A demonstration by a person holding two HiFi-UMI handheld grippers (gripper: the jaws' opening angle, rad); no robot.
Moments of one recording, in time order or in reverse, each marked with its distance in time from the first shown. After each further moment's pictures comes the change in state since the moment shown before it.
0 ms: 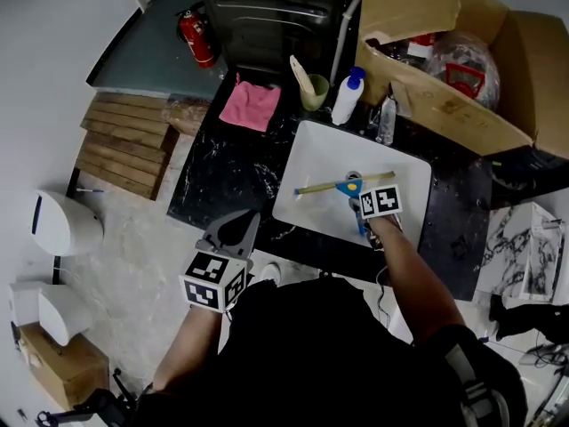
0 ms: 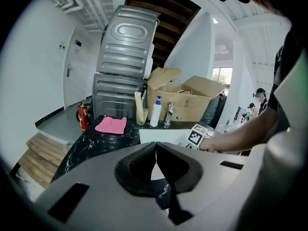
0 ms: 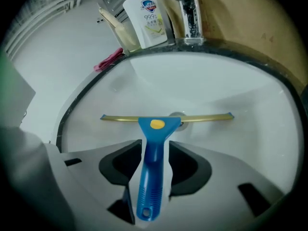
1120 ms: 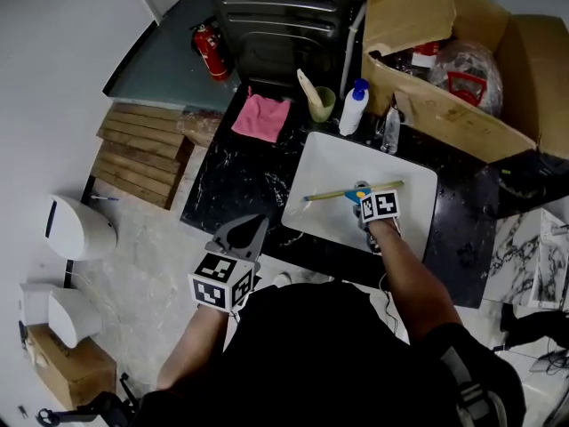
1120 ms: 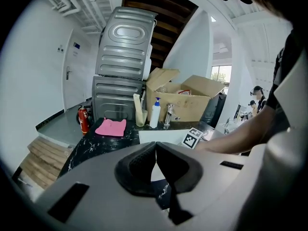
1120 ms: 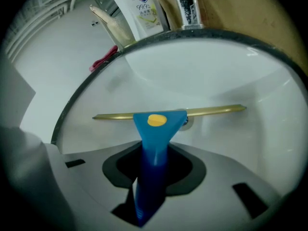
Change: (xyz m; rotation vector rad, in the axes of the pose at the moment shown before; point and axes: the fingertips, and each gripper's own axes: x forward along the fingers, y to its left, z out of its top) left arm -0.003 -0.004 0.007 0.024 0.002 0.006; right arm 0.028 0.002 0.001 0.055 0.002 0.022
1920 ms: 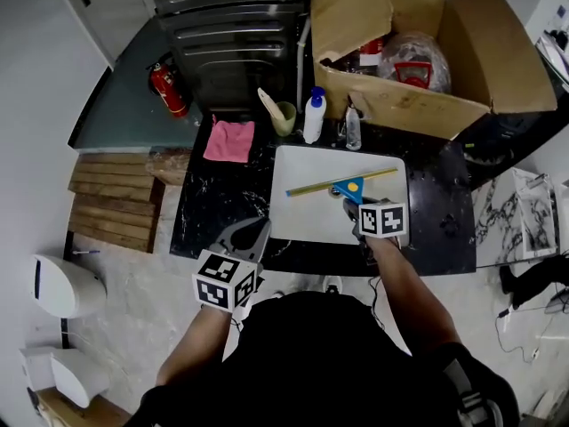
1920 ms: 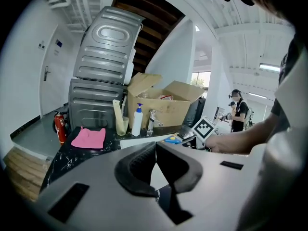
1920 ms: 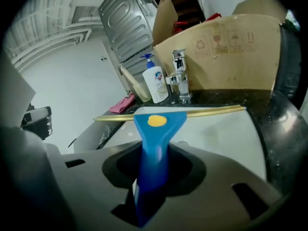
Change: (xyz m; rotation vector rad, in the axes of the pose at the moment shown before) left arm 0.018 -0.027 0.019 0.069 -0.058 -0.242; right arm -0.146 0.050 0.029 0.066 -0.427 -0.024
